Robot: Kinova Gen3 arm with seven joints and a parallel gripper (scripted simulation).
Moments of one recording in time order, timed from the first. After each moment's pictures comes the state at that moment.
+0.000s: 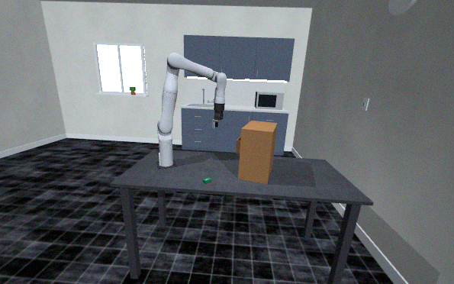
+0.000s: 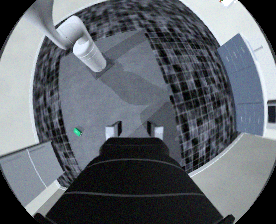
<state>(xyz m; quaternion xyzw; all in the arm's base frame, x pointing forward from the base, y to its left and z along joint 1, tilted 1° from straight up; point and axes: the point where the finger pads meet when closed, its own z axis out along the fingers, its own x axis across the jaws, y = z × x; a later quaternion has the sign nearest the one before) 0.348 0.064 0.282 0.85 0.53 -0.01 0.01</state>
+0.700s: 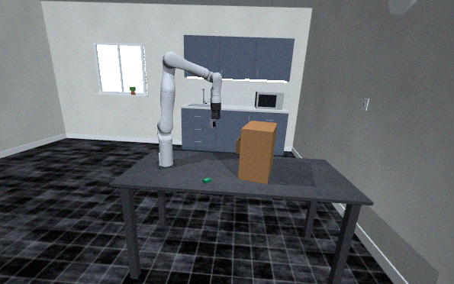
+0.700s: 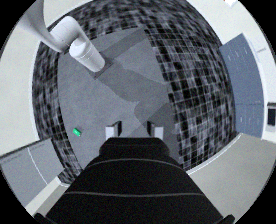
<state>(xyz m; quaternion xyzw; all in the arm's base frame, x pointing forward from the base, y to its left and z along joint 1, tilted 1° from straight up) 0.332 0.078 0.280 0.85 0.53 0.01 0.03</state>
